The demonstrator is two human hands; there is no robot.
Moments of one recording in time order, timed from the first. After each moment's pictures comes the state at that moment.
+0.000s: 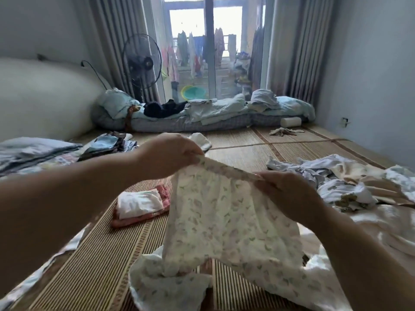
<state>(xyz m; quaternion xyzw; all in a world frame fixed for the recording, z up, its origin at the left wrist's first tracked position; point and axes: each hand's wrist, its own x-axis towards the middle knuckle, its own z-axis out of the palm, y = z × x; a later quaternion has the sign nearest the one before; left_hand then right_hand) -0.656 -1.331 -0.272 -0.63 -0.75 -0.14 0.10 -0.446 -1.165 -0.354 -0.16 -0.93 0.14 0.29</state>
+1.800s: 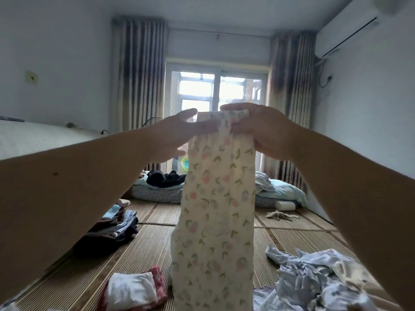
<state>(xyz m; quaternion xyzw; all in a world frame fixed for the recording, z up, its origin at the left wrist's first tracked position) -0.658 -1.370 -0.077 -0.52 -0.64 -0.55 -0.13 -0.505 -1.239 -0.062 0.01 -0.81 0.48 0.32</state>
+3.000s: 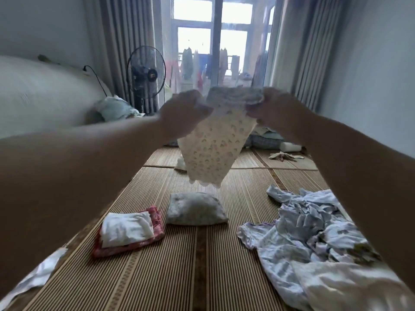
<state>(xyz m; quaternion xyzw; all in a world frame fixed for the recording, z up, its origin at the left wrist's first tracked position) -0.710 -1.253 -0.193 -0.48 -0.80 -0.32 0.18 -0.555 -1.127 -0.177 -0.21 -0.89 0.24 0.32</state>
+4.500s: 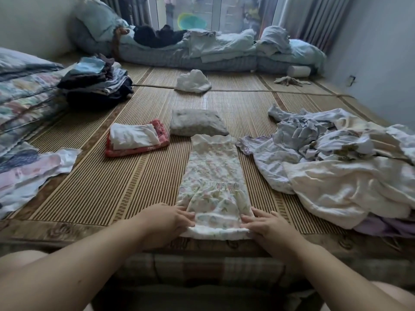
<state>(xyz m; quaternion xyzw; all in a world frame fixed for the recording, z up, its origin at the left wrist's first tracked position) -0.623 -1.414 -0.532 -0.66 -0.73 0.01 -0.15 -0.389 -1.203 -0.560 -0.16 -0.97 0.16 -0.06</state>
